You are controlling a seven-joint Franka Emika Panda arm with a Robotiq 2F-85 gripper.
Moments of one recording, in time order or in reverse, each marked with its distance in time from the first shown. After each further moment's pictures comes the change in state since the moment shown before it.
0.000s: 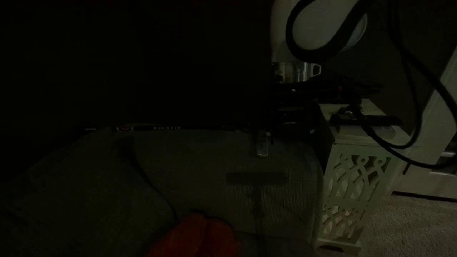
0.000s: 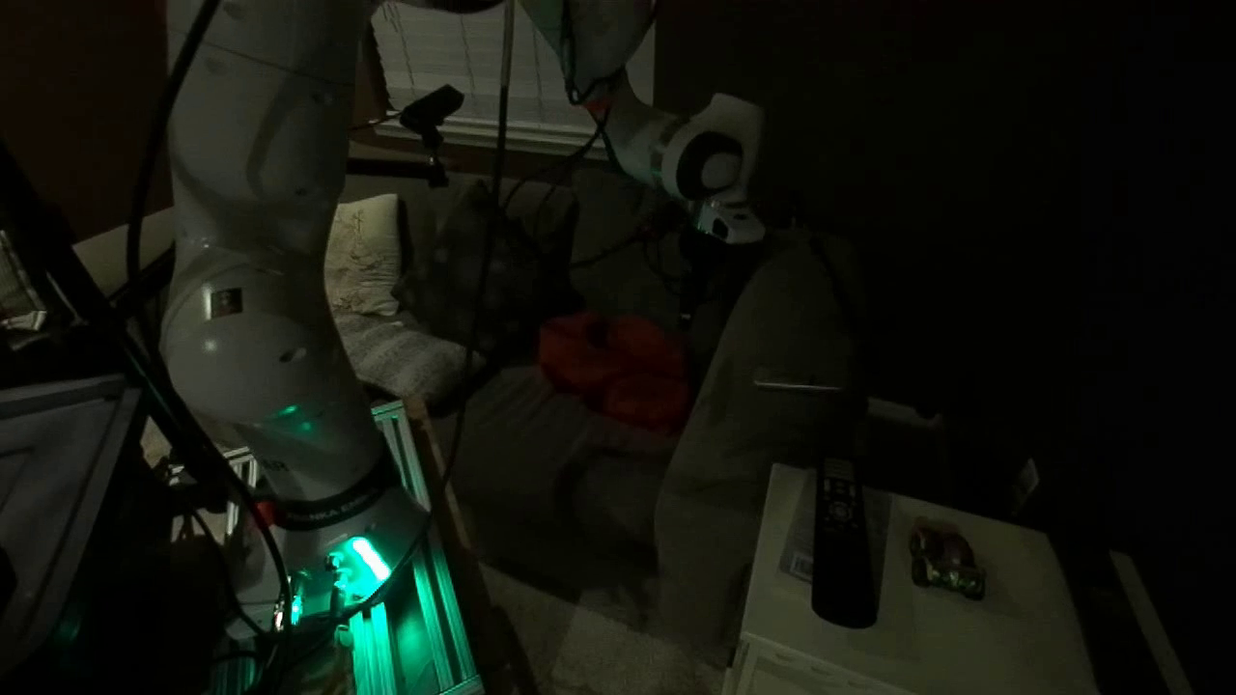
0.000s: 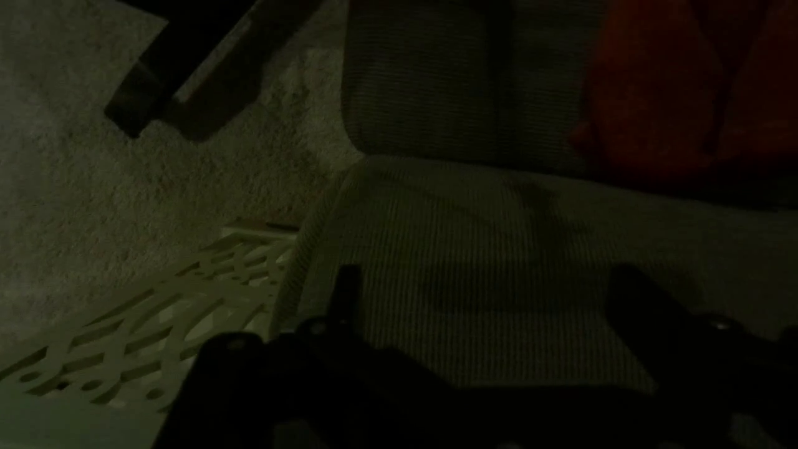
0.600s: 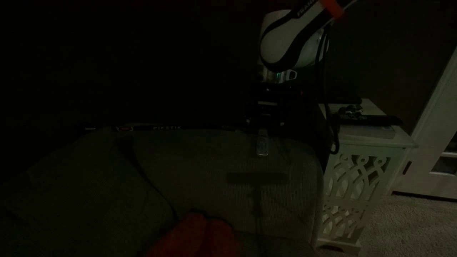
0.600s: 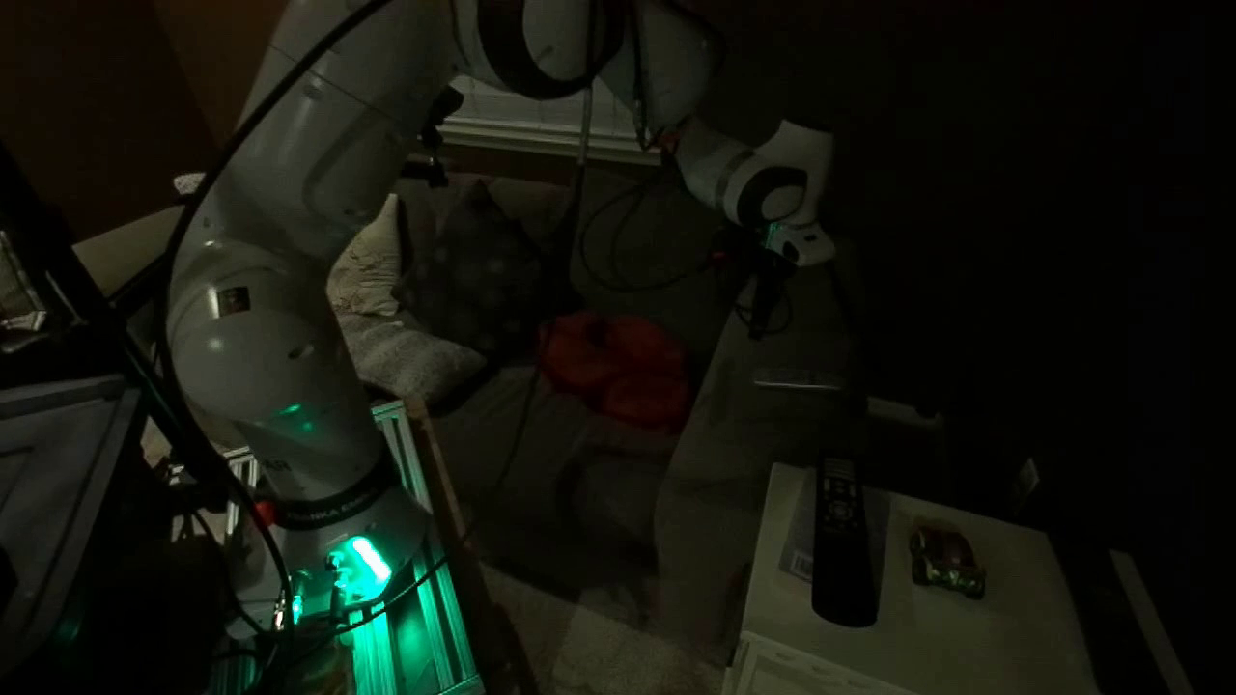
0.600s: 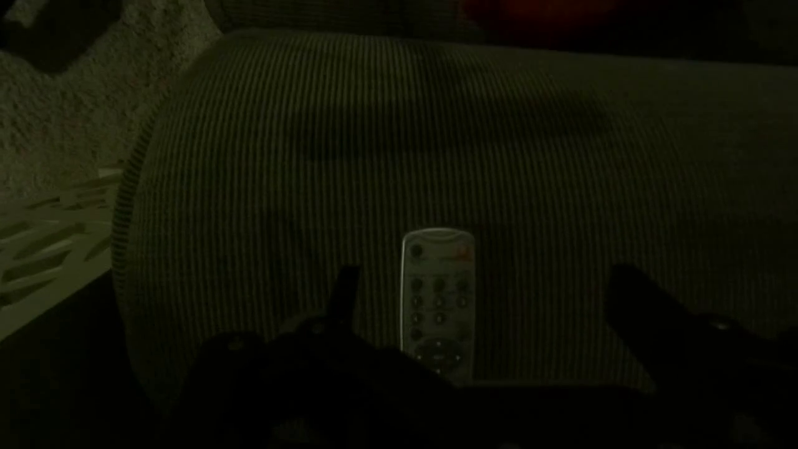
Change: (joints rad) arm 0.043 0.277 -0.146 0.351 0.107 0.078 -0.126
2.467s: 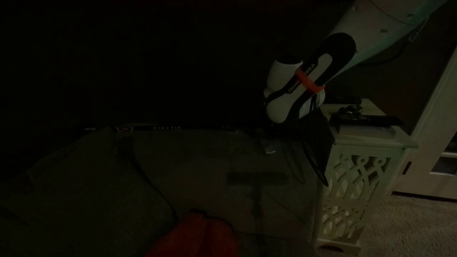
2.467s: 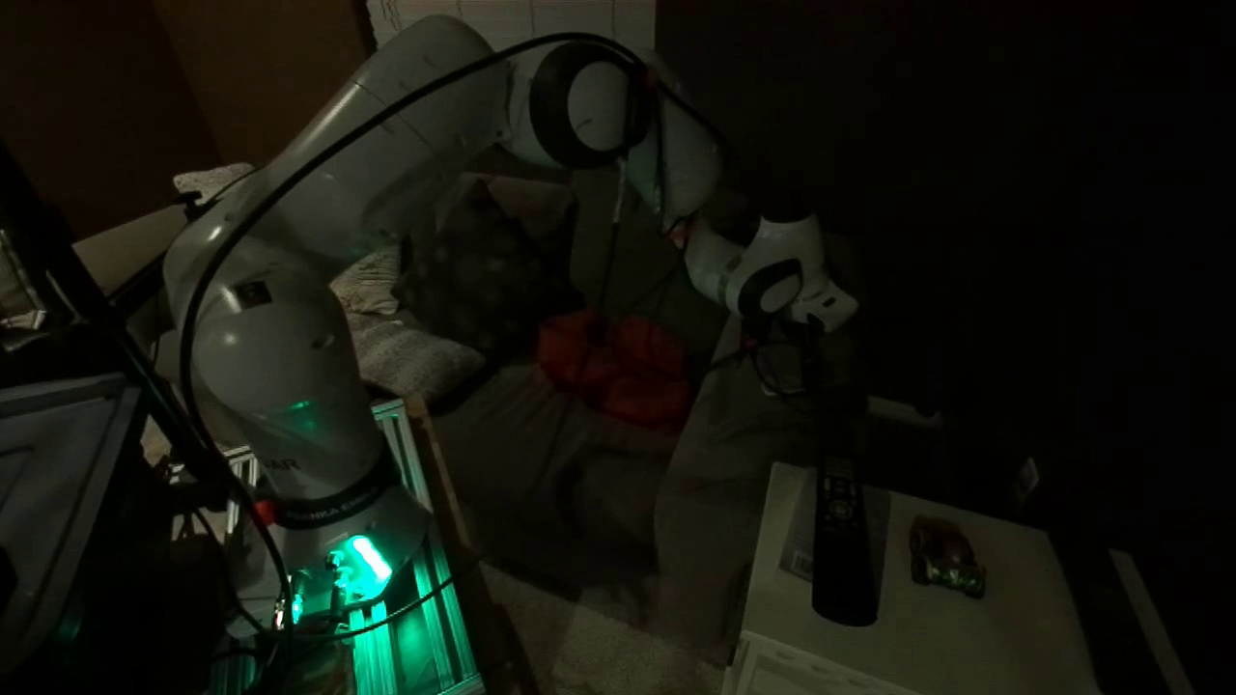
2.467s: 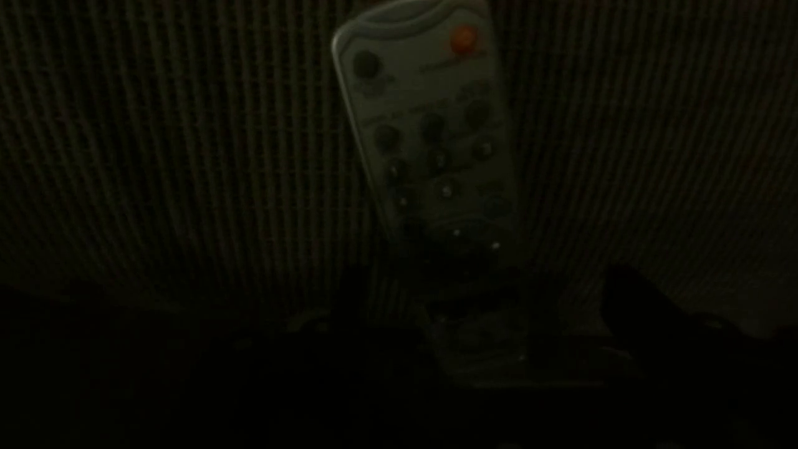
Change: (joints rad) arm 0.120 0.276 -0.221 0.066 0.016 0.520 -0.119
